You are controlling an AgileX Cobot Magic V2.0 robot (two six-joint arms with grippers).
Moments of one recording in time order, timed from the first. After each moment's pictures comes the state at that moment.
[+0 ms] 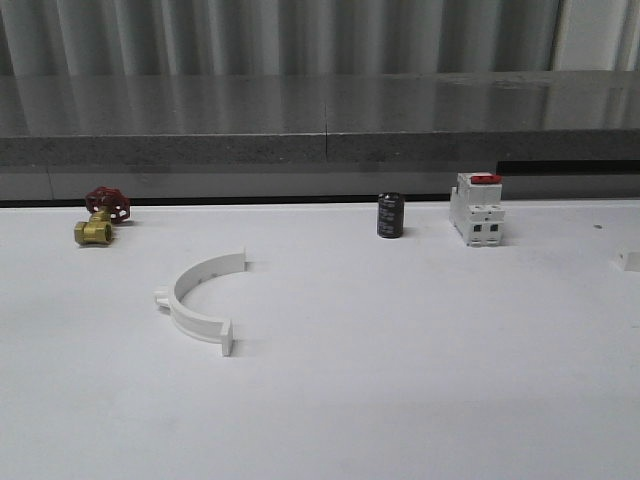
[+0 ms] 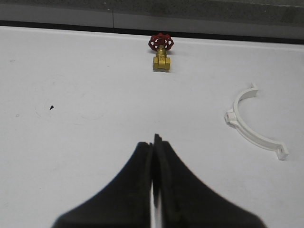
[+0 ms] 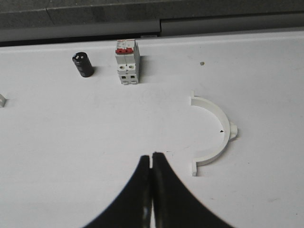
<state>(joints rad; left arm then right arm) -0.20 0.41 -0.43 0.20 0.59 -0.35 0.03 0.68 -0.69 0.06 0.63 0.07</state>
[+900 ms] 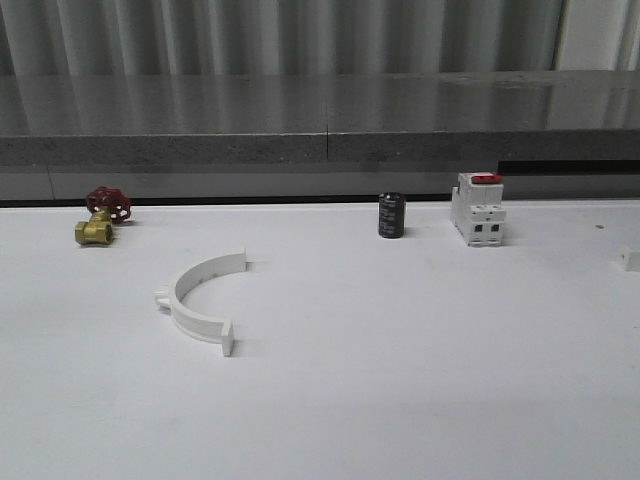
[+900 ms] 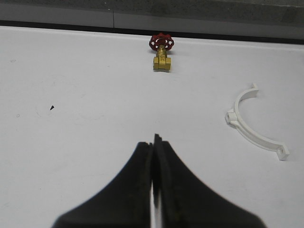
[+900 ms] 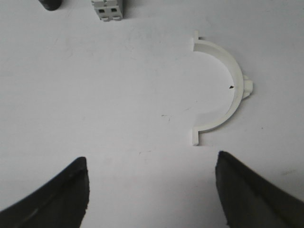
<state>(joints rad) -0.20 0.41 -0.43 0.20 0.59 -0.35 0.01 1.02 -0.78 0.06 0.67 0.07</state>
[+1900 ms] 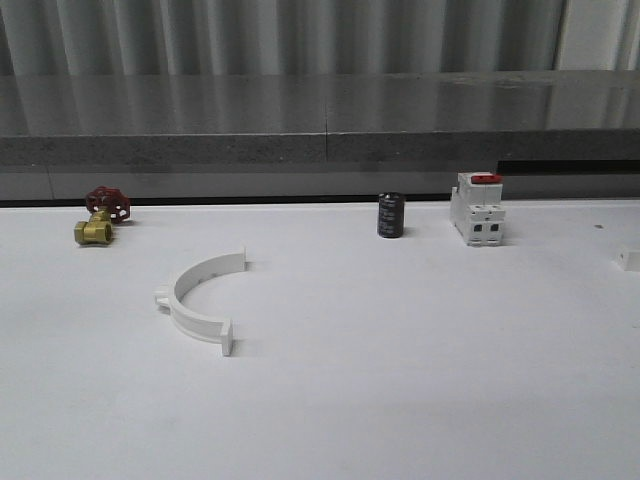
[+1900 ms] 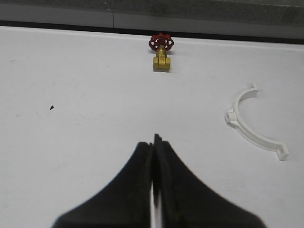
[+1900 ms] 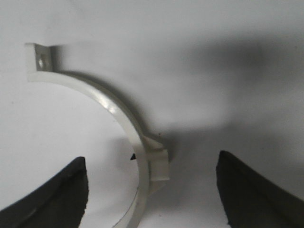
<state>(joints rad) -0.20 0.41 -0.43 0.20 0.59 -0.35 -0.25 1.83 -1.14 0.07 0.60 -0.13</state>
